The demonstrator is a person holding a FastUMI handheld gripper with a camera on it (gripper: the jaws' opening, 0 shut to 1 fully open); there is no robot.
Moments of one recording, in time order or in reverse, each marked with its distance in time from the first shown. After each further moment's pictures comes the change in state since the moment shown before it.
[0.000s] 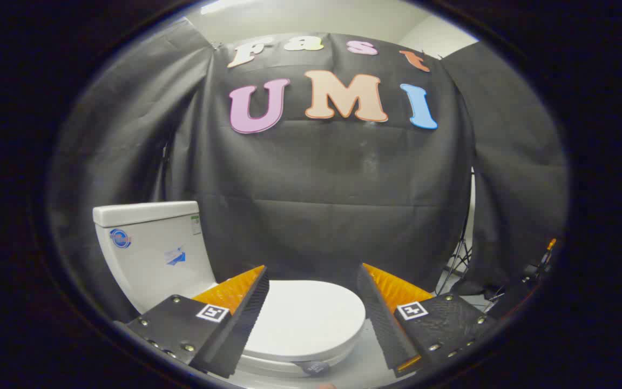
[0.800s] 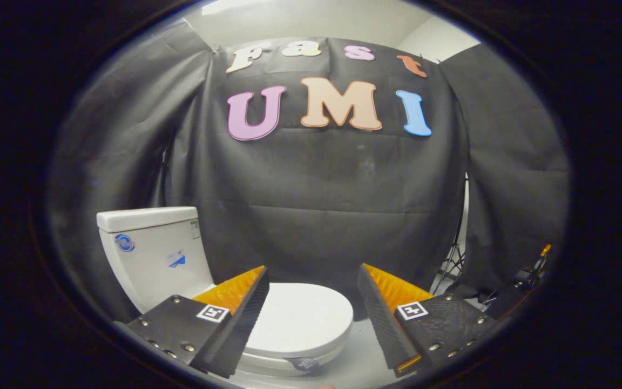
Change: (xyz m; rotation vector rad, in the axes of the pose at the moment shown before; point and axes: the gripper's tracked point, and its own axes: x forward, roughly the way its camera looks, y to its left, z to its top) arm -0.024 -0.014 0.024 -0.022 -0.024 -0.008
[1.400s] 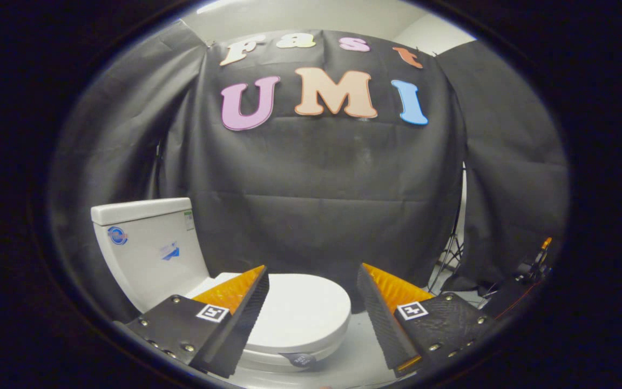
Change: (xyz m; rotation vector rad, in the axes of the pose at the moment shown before) arm 0.014 -0.010 -0.038 0.014 0.078 -0.022
